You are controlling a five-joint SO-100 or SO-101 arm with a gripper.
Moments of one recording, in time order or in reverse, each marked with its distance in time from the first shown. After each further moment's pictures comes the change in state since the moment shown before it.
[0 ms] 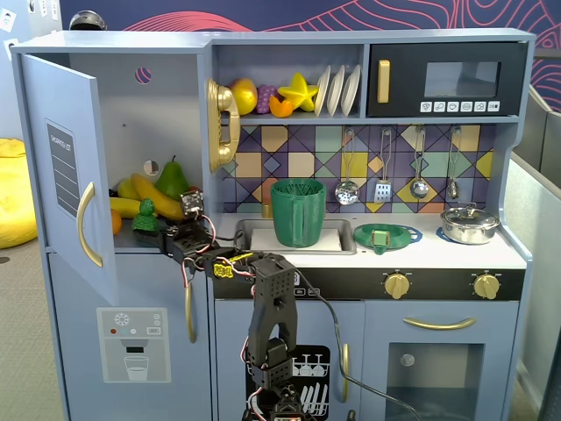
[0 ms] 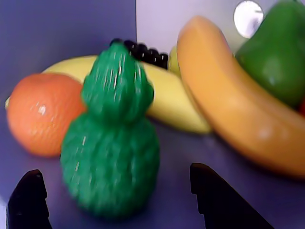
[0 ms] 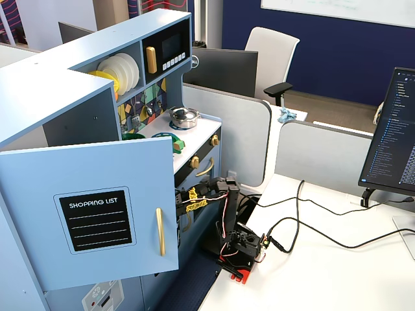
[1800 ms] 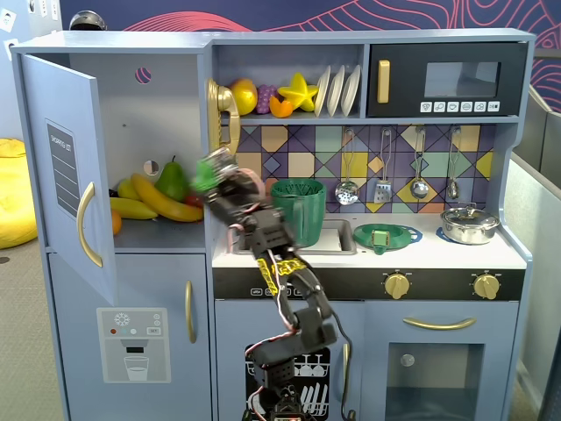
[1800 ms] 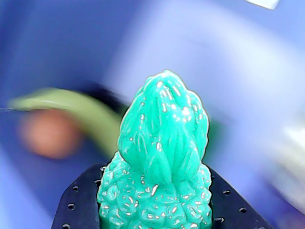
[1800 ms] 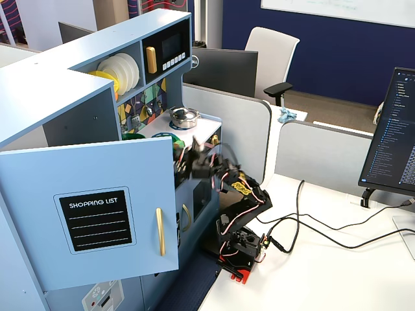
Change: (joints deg) arm 10.2 49.9 -12.2 61.8 -18.4
